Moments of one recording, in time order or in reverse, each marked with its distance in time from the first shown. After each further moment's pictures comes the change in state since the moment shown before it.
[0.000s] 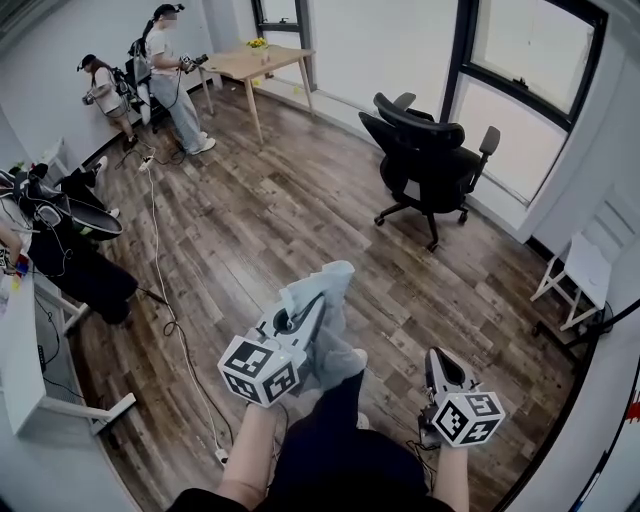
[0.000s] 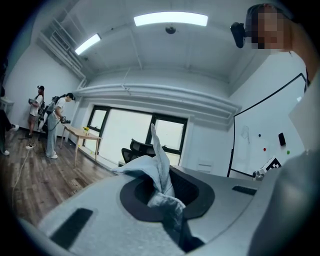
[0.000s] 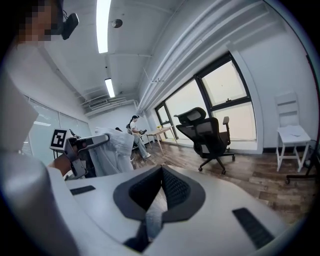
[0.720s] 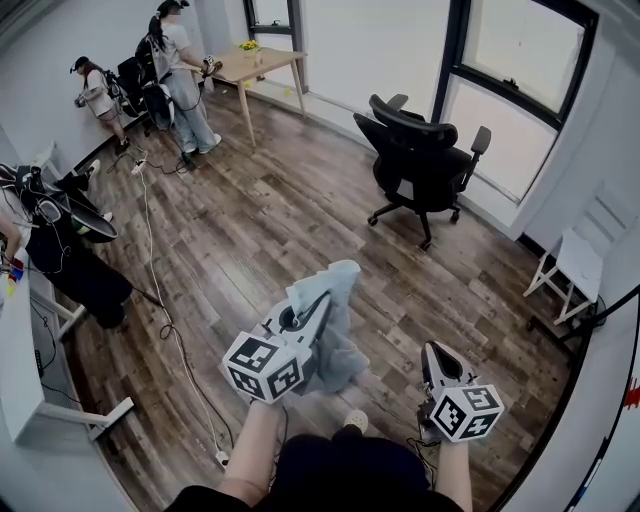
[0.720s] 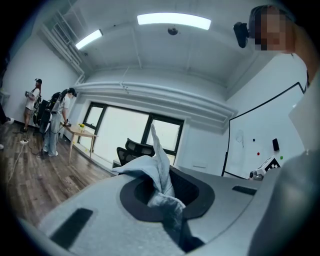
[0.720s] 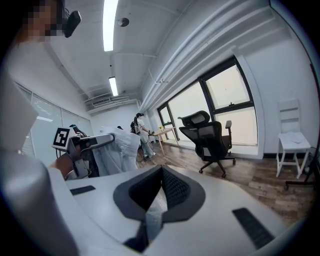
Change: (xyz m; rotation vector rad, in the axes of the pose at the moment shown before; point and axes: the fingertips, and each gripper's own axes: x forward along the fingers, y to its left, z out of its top) left arm -0.011 -0.010 0.003 -0.032 -0.002 -0.059; right arm -0.009 0.029 0.007 -0.047 -0.006 0.002
